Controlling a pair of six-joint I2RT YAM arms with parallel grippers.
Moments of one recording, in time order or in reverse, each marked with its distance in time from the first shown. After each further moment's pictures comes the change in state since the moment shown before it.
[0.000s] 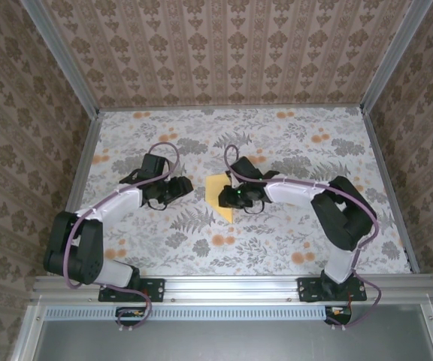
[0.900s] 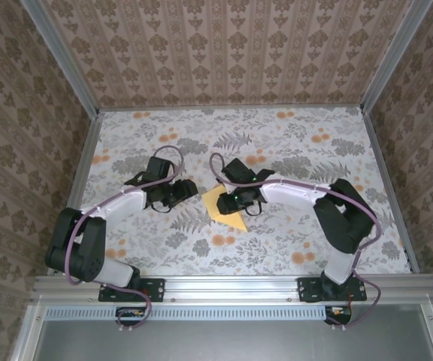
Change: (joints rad) left arm -0.054 0.019 -0.035 0.050 0.024 -0.064; right arm 0.052 -0.072 0.029 -0.161 0.056 -0.304
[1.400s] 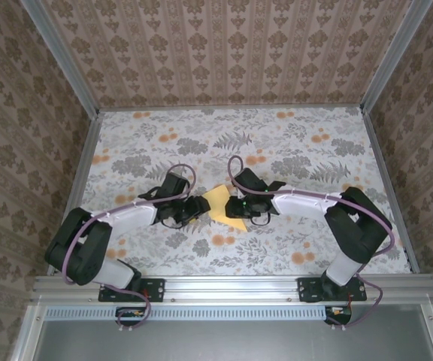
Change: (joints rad) left arm -0.184 -0.009 -0.136 0.130 -0.003 -0.237; right arm -0.009 -0.075 -0.199 0.152 0.032 0.296
